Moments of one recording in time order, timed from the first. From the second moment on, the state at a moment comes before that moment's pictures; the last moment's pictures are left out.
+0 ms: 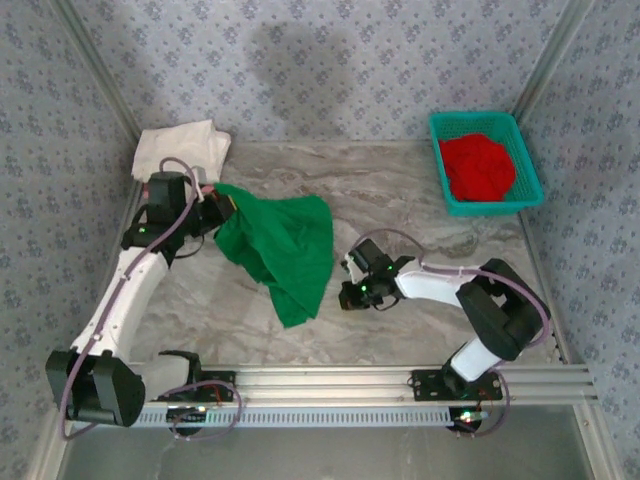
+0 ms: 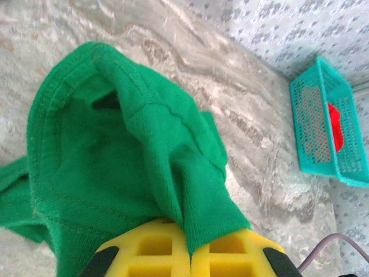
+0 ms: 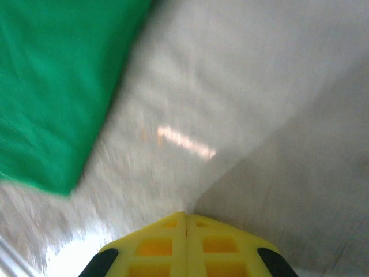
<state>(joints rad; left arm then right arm) -0.14 1.16 1.05 -0.50 0.36 -0.61 0.70 1.57 0.73 -0.26 -0.36 0.50</state>
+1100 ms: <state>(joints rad) -0.13 1.16 1.08 -0.44 0.37 -0.63 0.86 1.66 0.87 -0.18 -0.15 0.37</state>
